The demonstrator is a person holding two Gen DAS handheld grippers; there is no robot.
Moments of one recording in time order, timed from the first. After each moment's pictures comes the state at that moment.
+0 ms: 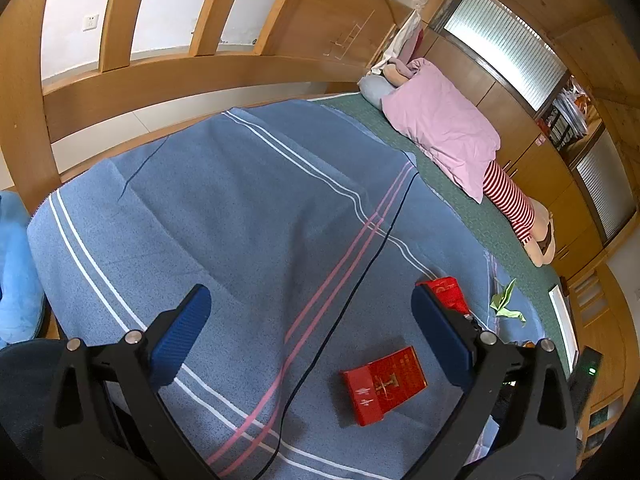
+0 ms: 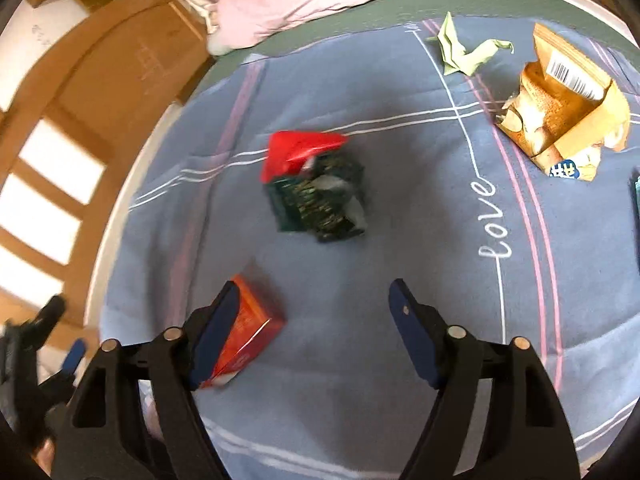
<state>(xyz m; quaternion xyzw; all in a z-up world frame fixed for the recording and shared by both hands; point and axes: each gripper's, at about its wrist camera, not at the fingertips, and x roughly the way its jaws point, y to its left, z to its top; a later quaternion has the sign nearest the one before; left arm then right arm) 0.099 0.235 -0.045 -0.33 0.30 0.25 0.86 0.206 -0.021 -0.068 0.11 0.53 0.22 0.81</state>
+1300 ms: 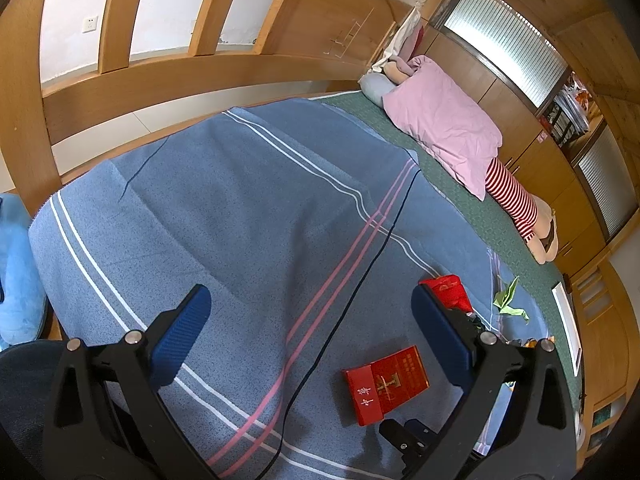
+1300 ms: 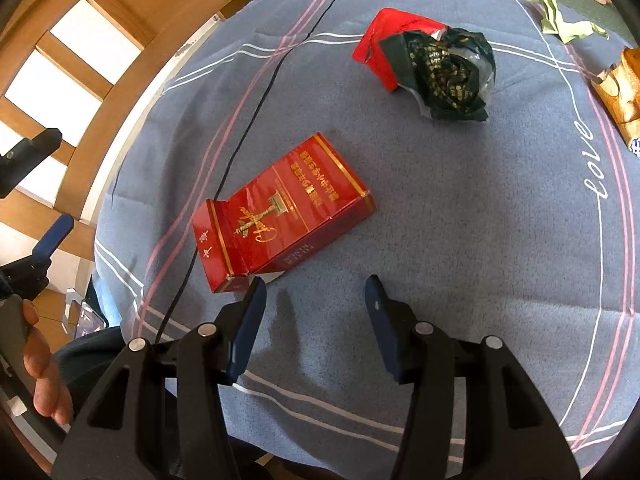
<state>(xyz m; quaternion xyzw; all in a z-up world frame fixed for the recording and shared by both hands) 0.100 0.234 -0.046 -0.33 0.30 0.26 0.86 0.156 0.029 -0.102 0.01 0.58 0.32 0.75</state>
